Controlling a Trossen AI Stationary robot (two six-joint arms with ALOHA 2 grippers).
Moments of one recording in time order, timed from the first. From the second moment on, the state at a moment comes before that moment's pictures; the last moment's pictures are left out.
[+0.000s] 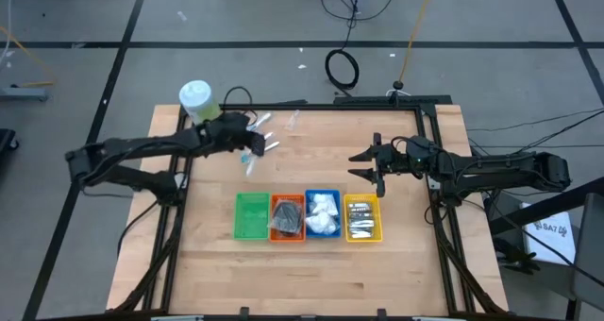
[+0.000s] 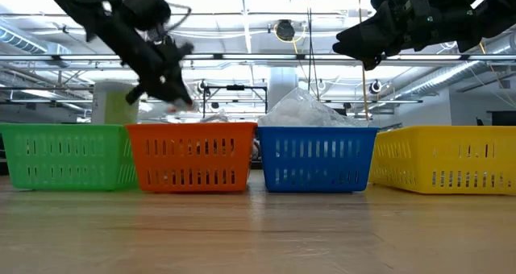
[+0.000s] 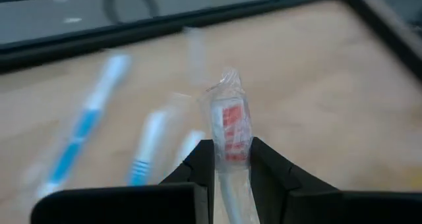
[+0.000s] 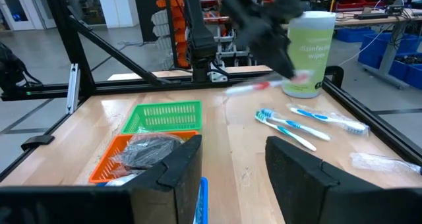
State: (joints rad) left arm 0.45 1.20 0.66 -0.12 -0.14 -0.57; right arm -0.21 0.91 0.38 0.42 -0.21 0.04
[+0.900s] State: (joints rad) left arm -0.54 1.23 0.48 -0.11 -1.04 -1.49; right arm -0.21 0.91 0.38 0.42 -0.21 0.04
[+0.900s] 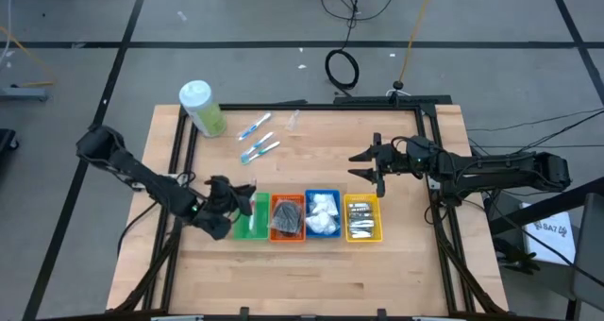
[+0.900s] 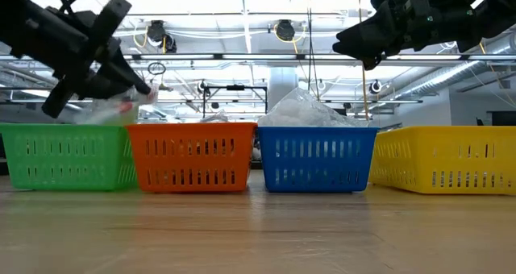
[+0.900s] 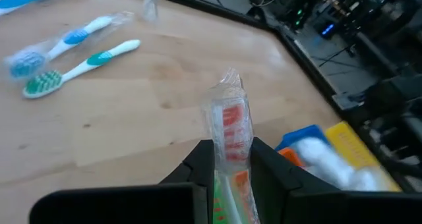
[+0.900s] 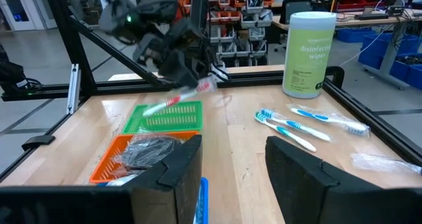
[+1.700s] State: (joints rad) left arm -0.49 1.31 0.48 -0.10 -0.86 -1.44; right arm -0.21 0.91 0.38 0.42 -0.21 0.05
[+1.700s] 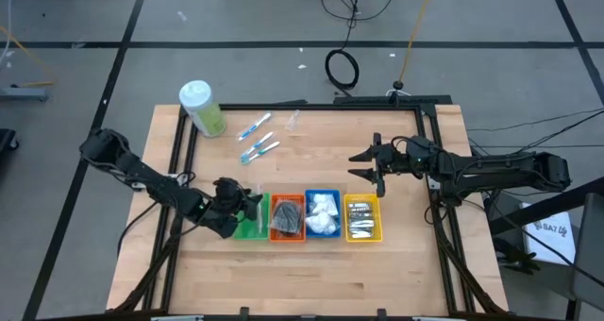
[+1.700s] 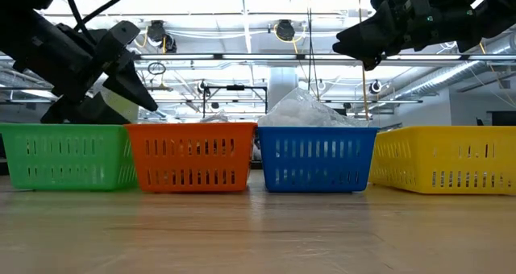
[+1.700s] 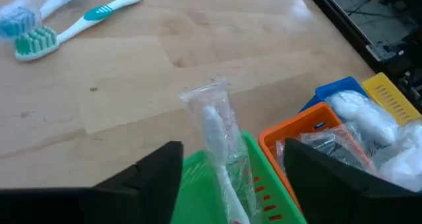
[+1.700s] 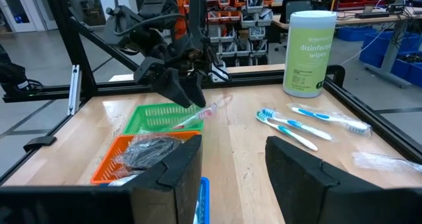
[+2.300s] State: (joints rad) left arm -0.15 0.97 0.48 -0.18 -0.74 -0.73; right arm -0.21 0.91 0.38 0.42 -0.21 0.05
